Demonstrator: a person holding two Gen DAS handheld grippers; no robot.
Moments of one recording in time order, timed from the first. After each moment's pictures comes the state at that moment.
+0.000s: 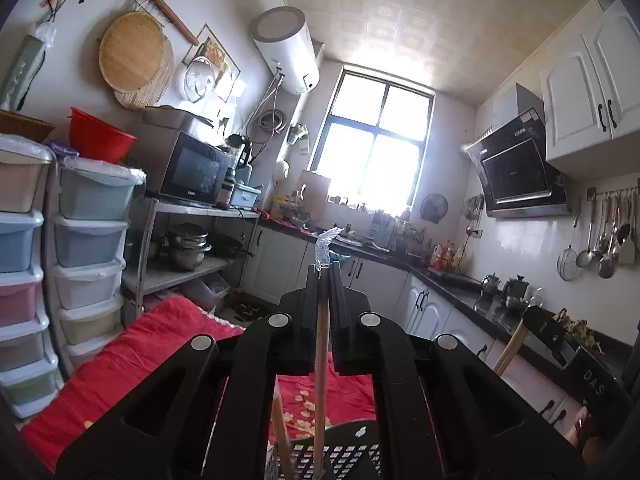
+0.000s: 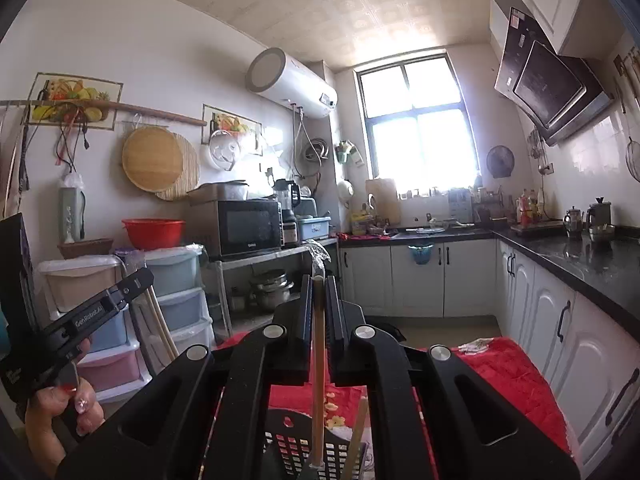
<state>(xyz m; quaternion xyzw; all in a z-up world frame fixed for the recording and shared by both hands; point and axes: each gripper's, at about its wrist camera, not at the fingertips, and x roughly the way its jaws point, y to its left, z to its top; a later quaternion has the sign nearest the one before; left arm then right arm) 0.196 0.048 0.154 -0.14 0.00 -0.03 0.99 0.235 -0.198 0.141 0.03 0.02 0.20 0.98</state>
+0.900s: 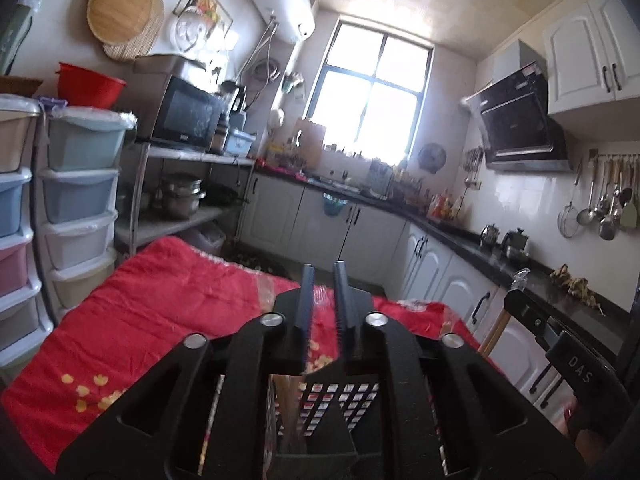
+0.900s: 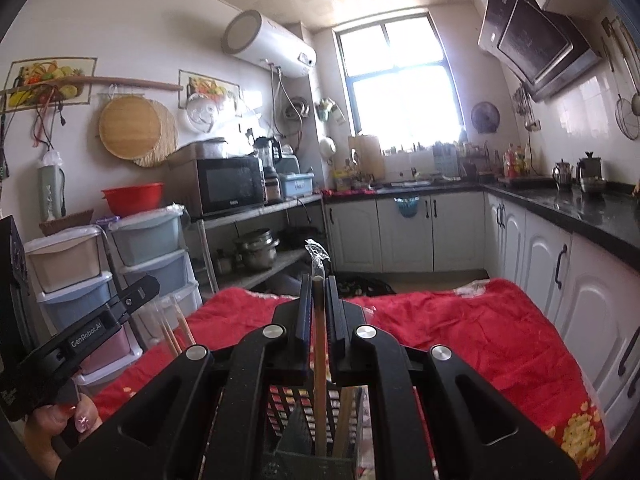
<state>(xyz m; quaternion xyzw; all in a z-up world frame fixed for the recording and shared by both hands) 0.223 0.039 0.090 -0.13 0.10 -0.06 0.98 0.258 -0.194 0.072 0.04 0.10 0.17 0.98</state>
